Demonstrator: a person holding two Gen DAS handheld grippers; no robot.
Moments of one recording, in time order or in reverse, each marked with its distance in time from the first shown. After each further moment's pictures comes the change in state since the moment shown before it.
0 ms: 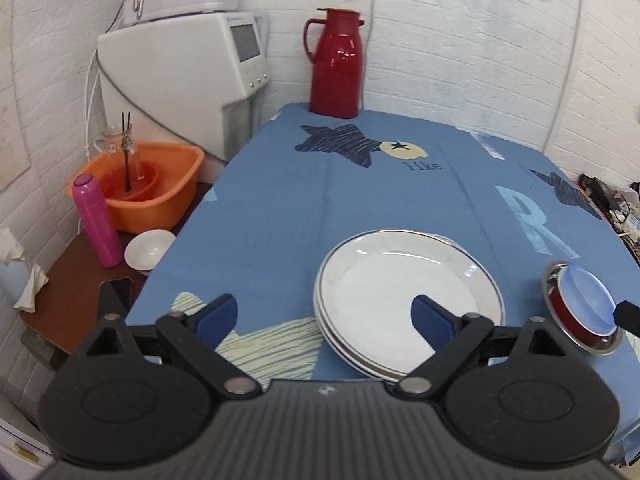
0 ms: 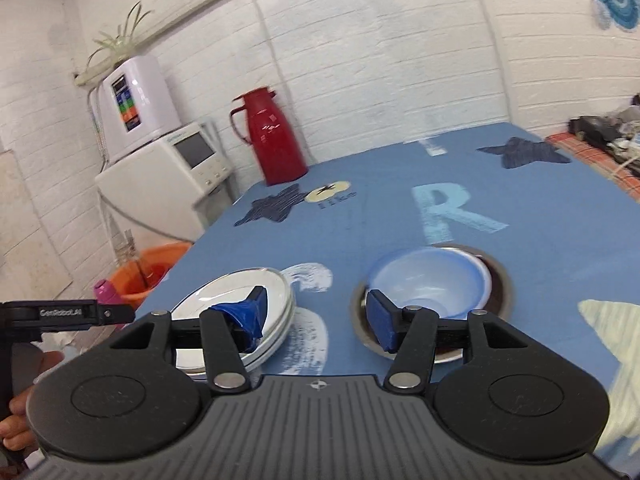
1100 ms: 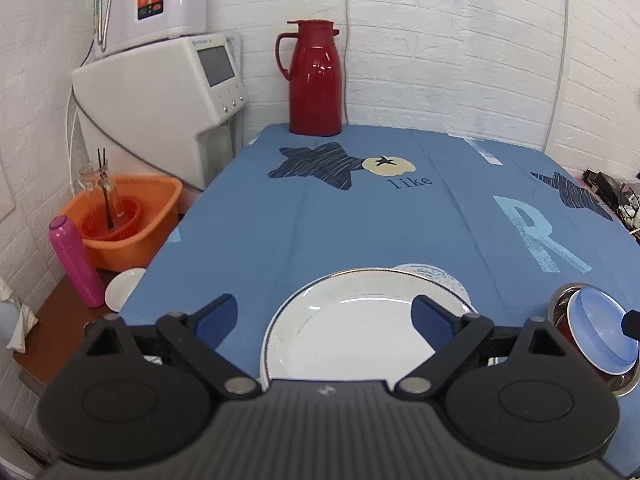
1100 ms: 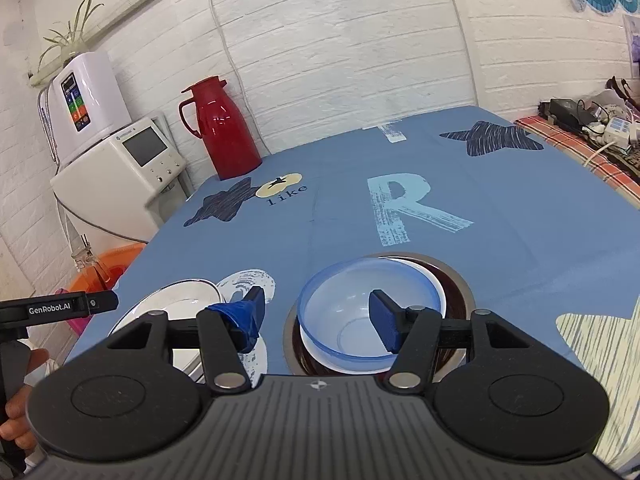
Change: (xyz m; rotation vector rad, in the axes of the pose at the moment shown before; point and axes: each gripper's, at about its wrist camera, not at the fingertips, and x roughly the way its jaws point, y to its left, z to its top) left arm 0.041 -0.057 0.022 0.093 -0.069 0.027; right arm 0.021 -0.041 0.020 0.053 0.018 -0.132
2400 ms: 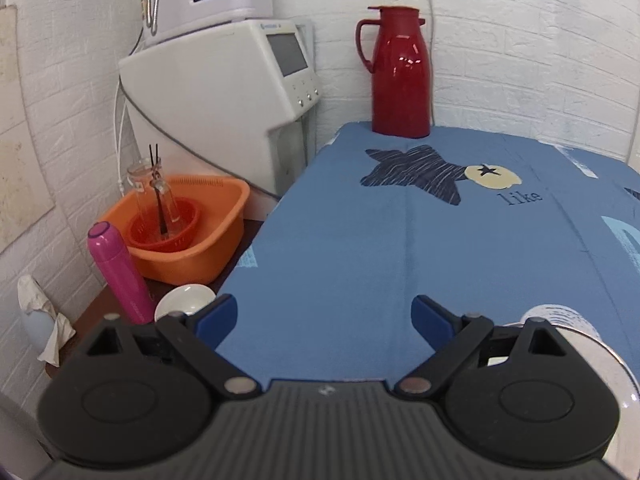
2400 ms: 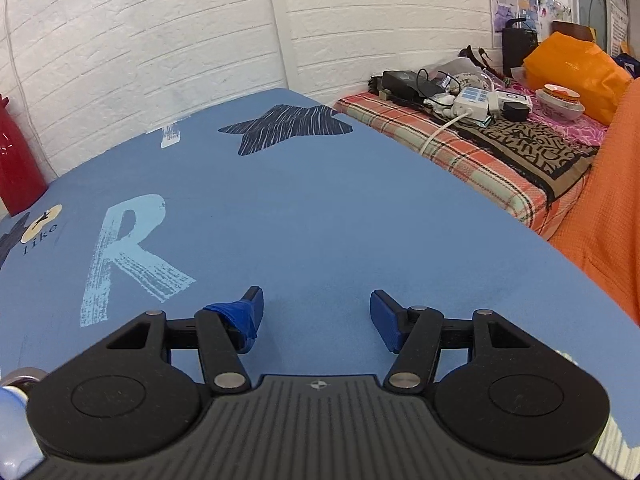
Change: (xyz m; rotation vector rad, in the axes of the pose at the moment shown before) left arm 0.090 0.080 0.025 -0.052 0.022 0.185; right arm 0.101 -0.166 0.037 0.122 0.008 -0.478
